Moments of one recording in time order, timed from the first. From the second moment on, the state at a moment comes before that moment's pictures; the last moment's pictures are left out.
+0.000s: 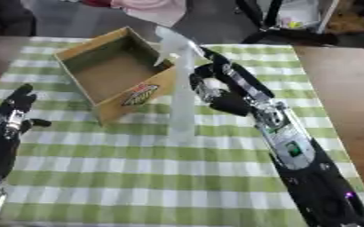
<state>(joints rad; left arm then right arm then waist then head) -0.11 0.21 -0.01 -1.77 -0.05 -0.01 0.00 -0.60 -0.23 0.26 -1.42 0.14 -0.22 0.29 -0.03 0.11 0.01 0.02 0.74</state>
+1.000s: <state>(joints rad) -0.11 0.21 -0.01 -1.77 -0.05 -0.01 -0.01 -0.61 -0.21 0.28 -1.42 0.13 -0.22 0.33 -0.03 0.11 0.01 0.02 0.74</state>
